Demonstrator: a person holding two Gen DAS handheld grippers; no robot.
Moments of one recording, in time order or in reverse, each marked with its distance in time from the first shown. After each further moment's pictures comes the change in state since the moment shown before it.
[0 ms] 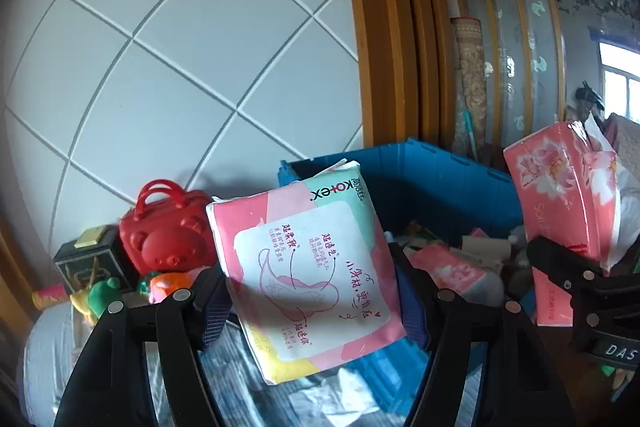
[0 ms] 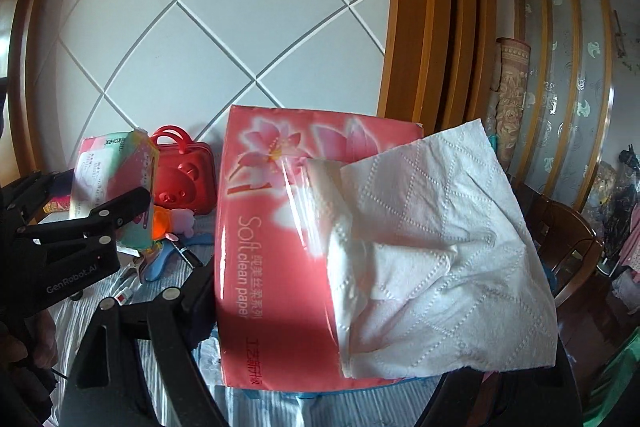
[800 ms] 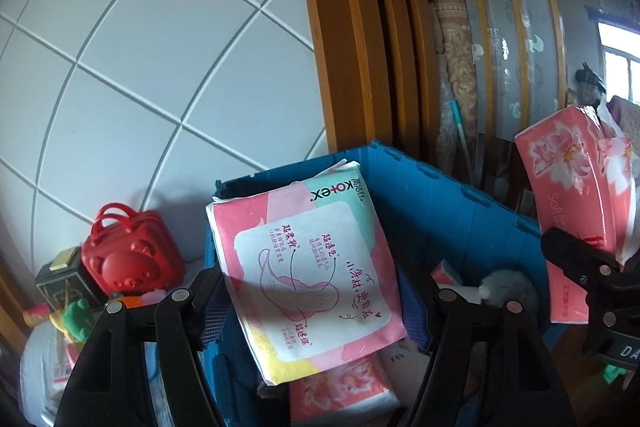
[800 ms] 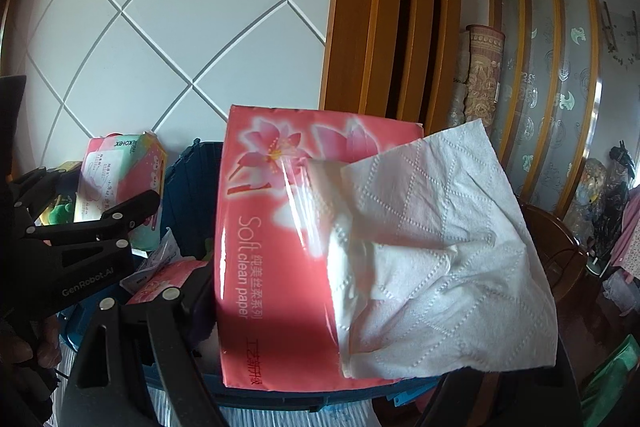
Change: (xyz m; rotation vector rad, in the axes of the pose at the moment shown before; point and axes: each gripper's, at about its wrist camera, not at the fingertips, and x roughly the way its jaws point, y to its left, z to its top) left arm 0.092 -0.132 0.057 0.043 0.054 0.008; right arm 0.039 -0.163 0.013 0.026 0.016 -0.033
